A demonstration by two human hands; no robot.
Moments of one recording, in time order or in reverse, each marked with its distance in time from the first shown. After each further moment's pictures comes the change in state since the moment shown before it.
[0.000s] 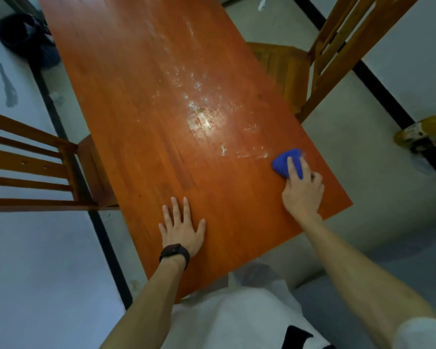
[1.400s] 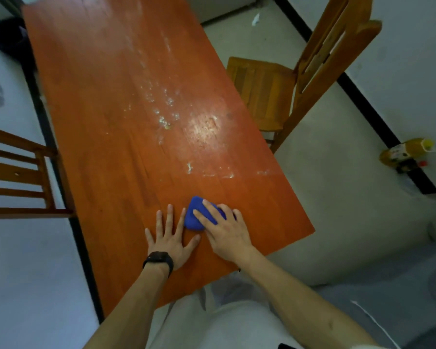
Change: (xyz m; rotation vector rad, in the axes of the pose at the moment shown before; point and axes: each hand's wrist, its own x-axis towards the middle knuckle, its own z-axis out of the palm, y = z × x) left_hand 0.012 0.078 0.014 0.163 -0.080 0.051; right_hand -0.034 -0.023 0.026 -0.013 -0.226 -0.718
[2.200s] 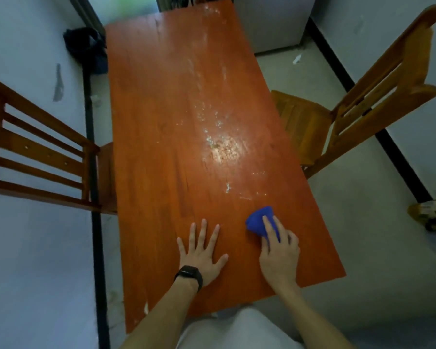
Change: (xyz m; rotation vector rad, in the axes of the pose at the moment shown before) left_hand -0.008 -0.005 -0.001 -0.091 0.073 0.075; right_hand -0.006 0.011 -0.031 0.174 0.250 0.435
